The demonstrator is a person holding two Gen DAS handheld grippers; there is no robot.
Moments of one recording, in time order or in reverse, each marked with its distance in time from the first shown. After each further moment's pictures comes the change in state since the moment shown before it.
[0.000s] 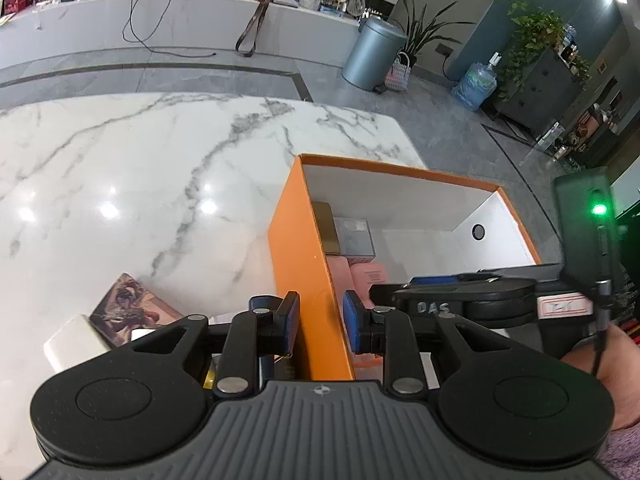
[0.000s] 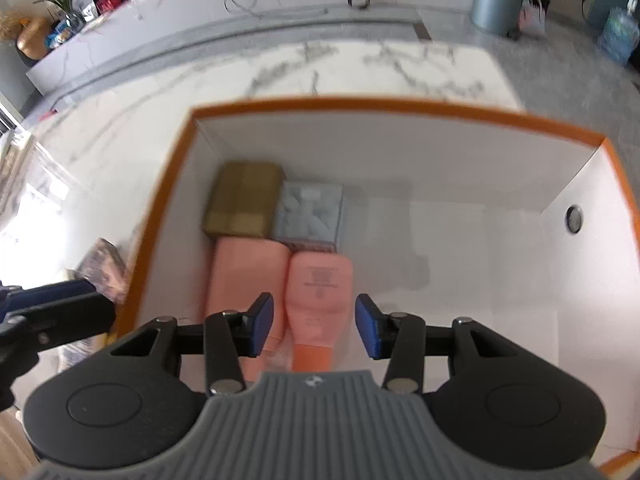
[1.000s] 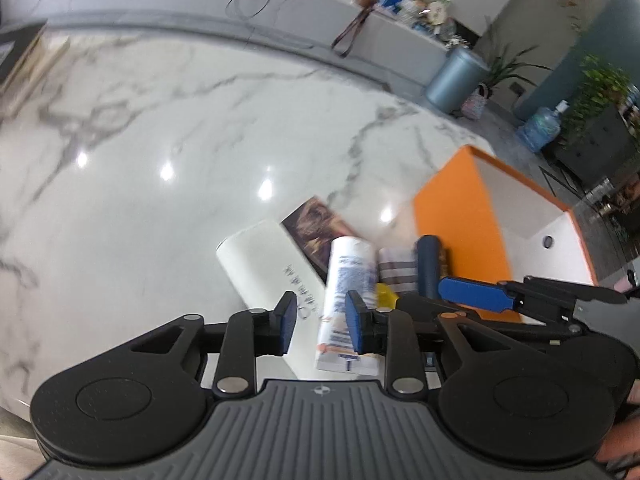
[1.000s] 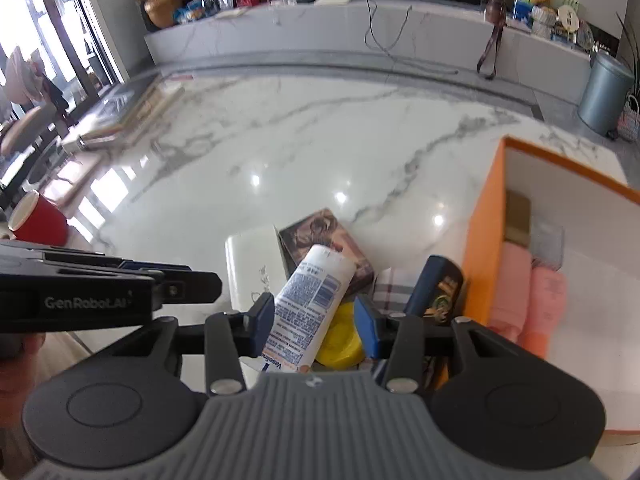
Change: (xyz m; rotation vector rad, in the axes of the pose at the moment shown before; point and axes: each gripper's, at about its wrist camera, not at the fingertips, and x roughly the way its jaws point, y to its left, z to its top) left arm -0.060 0.124 -0.065 -0.238 -0.007 0.115; right arm -0.023 0.161 -0.058 -0.284 -0.106 0.178
